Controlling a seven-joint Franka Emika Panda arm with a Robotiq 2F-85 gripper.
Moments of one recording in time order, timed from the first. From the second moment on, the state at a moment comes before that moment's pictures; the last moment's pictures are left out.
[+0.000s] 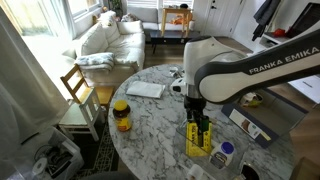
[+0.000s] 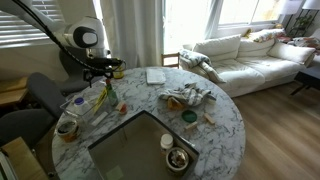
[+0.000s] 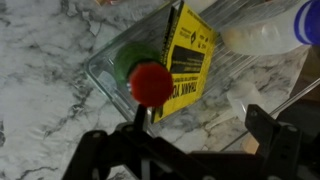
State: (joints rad) arm 0.11 0.27 0.12 -2.03 -0.03 2.13 -0.94
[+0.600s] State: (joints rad) arm 0.09 0.29 0.12 -2.03 -0.03 2.13 -0.94
